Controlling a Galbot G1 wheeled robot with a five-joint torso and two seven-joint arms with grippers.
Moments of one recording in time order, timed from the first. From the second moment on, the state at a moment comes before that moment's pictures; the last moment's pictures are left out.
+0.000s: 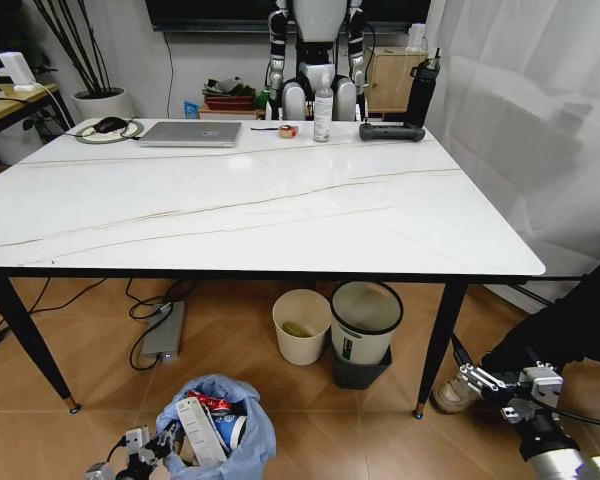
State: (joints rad) left arm 1.55 -1.24 -0.67 -1.32 -0.64 -0.04 0.37; right arm -1.97 1.28 0.83 2.27 0.40 0.14 -0.10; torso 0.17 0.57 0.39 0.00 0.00
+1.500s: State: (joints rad) left arm 1.50 -1.22 -0.69 -1.21 -0.62 -0.06 0.34; right arm -1.97 1.28 0.83 2.27 0.40 0.14 -0.10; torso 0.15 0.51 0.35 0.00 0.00
